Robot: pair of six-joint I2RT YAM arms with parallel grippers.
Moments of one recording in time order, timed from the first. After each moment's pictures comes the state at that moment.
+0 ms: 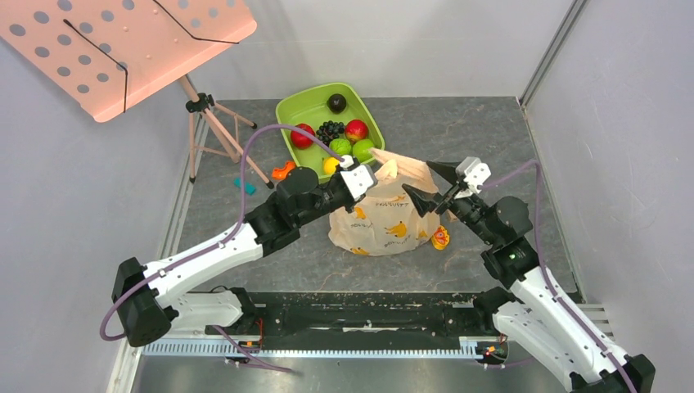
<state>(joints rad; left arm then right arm) -0.93 1.16 0.95 0.15 0.10 0.36 0.47 0.65 0.54 0.31 -0.29 -0.01</state>
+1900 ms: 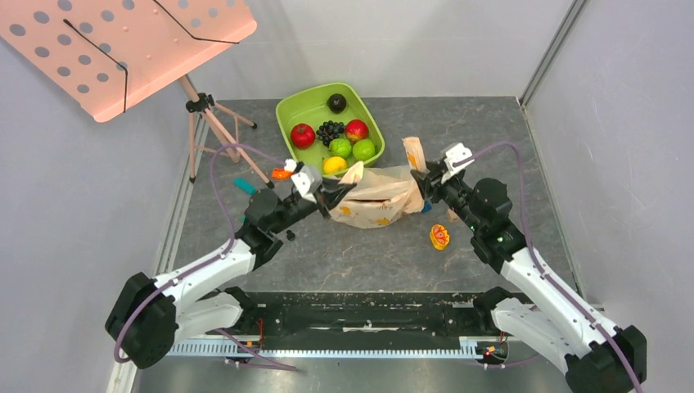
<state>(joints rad) -0.66 1.08 0.60 0.69 0.37 -0.02 0.47 0.87 0.65 0.23 -0.11 -0.12</state>
